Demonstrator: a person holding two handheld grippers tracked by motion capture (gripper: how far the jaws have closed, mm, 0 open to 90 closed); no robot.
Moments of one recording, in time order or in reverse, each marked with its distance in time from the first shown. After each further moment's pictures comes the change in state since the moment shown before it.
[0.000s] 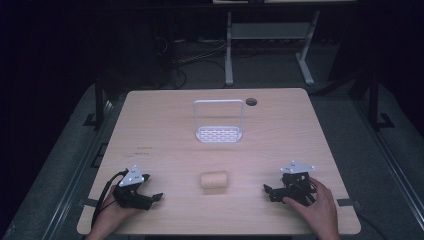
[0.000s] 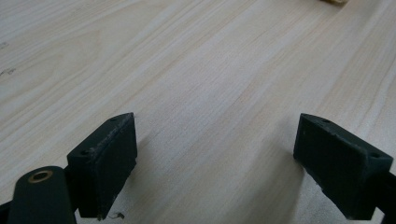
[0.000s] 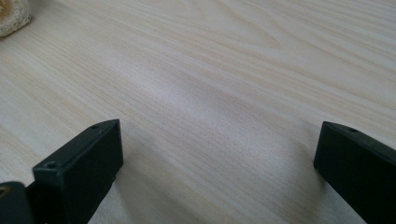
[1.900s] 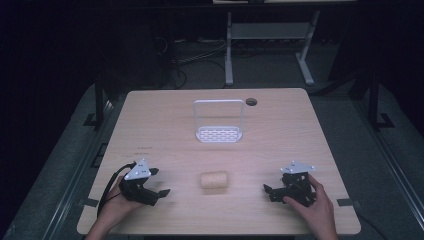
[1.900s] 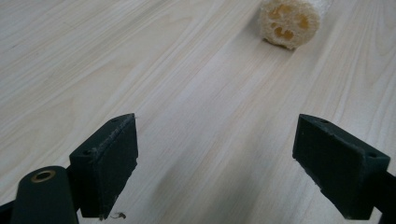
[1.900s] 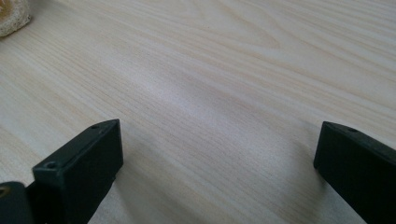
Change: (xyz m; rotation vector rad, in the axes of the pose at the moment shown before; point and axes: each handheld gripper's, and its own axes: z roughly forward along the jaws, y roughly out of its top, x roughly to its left) left arm -0.009 0.037 0.000 -0.027 -0.086 0.085; right arm 0.000 0.000 0.000 0.000 -0.001 -0.001
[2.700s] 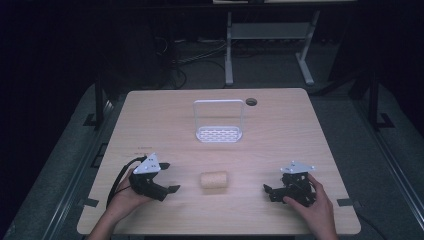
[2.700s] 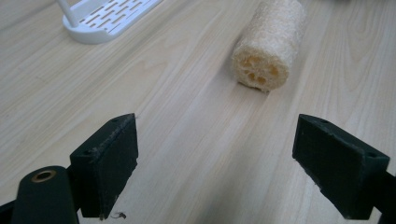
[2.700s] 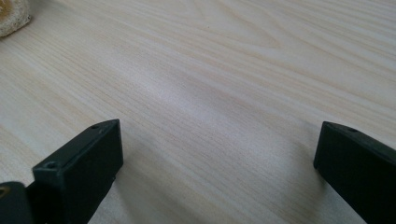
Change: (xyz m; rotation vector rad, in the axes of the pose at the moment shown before) left arm -0.005 0.031 0.012 -0.039 -0.069 0.065; right arm 0.000 0.000 0.000 0.000 0.000 0.000
